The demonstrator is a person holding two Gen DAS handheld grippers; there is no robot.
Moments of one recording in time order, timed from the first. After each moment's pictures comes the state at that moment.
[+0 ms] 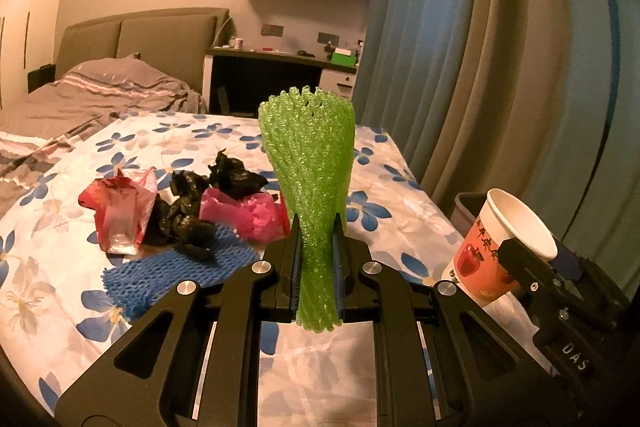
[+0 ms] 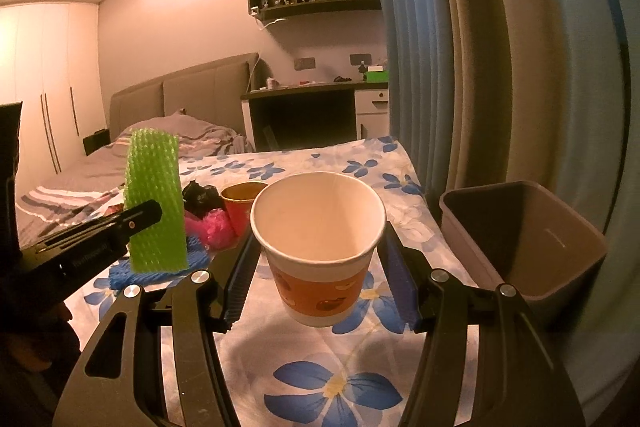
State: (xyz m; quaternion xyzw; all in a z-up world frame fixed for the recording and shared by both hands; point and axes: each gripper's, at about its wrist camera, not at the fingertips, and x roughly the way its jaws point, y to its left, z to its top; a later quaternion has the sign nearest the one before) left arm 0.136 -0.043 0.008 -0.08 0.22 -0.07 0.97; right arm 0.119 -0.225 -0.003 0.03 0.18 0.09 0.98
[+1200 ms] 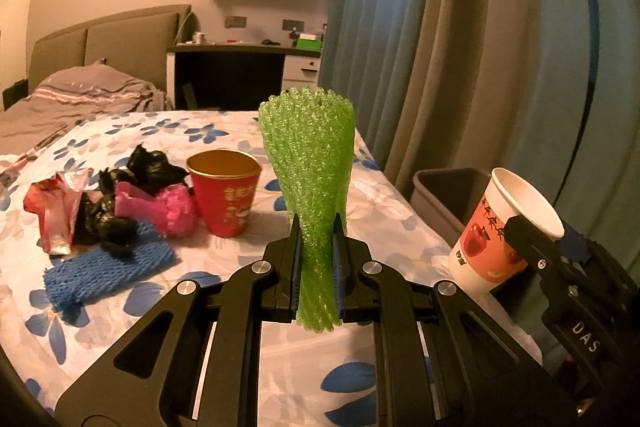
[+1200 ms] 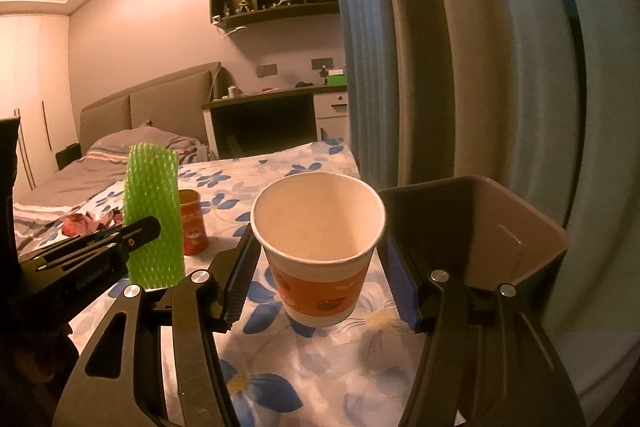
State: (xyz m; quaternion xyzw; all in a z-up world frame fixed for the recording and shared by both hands) left arm 0.156 -0.123 -0.007 -0.04 0.24 -0.12 0.96; right arm 0.116 -0.287 -0.009 0.05 0.18 0.03 0.98
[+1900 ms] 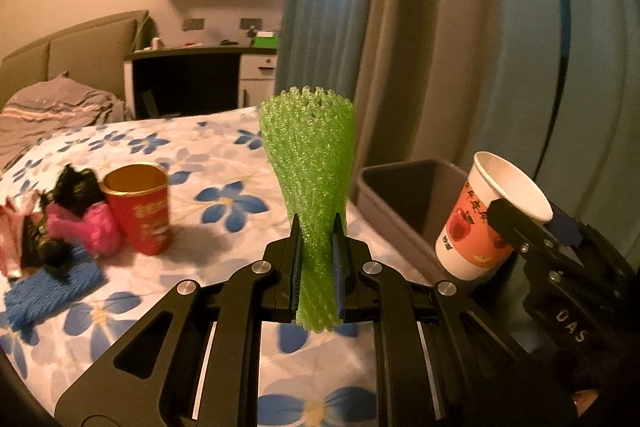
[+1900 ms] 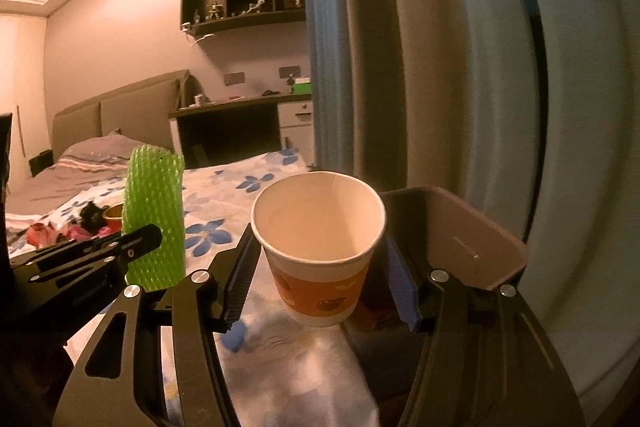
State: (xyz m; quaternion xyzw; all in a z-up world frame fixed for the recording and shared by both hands) left arm 0.175 -0.195 -0.009 -0.02 0.24 -0.18 0.95; right arm 0.128 -0.339 -0.010 0.04 0.16 -0.03 0.99
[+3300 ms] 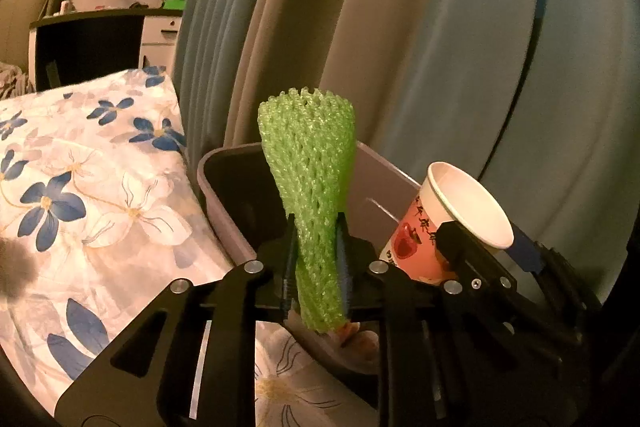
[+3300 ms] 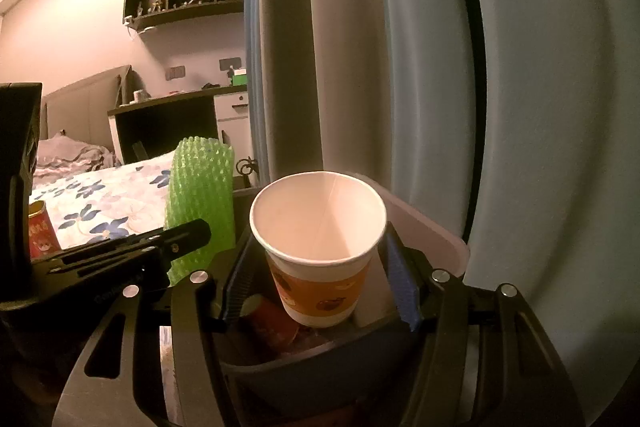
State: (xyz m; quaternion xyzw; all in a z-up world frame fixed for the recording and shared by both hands) left arm 0.248 -0.312 -0.051 -0.06 0.29 -0.34 0.89; right arm 0.160 -0.415 -0.043 0.04 0.18 -0.12 0.98
